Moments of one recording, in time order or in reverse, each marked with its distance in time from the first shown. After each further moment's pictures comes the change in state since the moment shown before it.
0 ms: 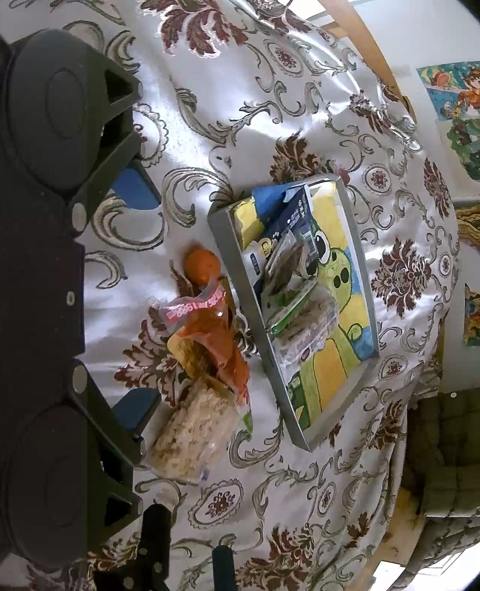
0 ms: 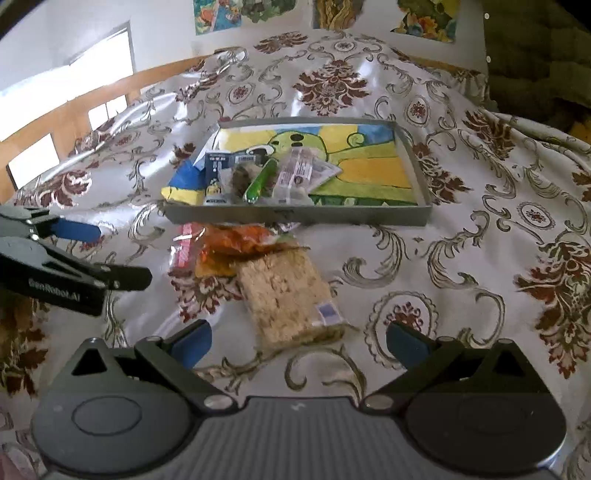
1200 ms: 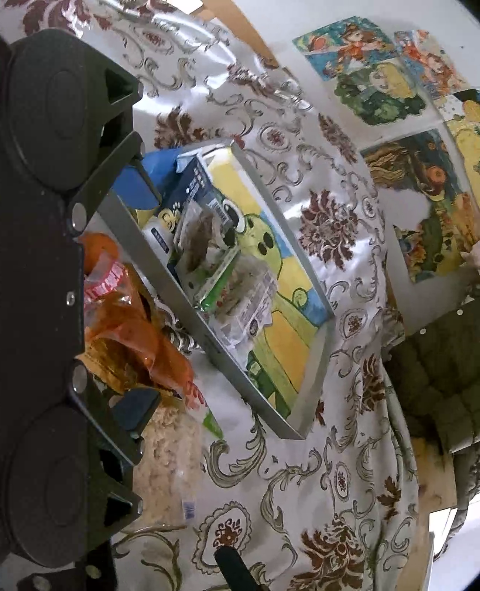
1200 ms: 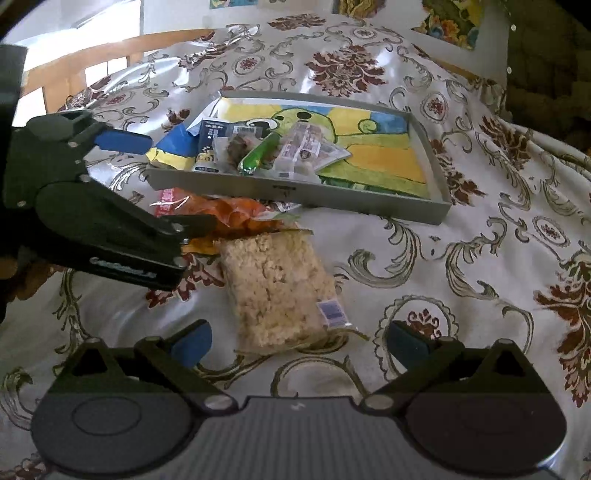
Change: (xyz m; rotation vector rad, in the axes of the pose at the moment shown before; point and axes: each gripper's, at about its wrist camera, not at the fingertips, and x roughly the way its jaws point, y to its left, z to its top) left arm 0.059 -0.042 0.014 0.305 -0.229 0.071; right arm 0.050 0.017 -0.011 -0.132 0.033 -0.075
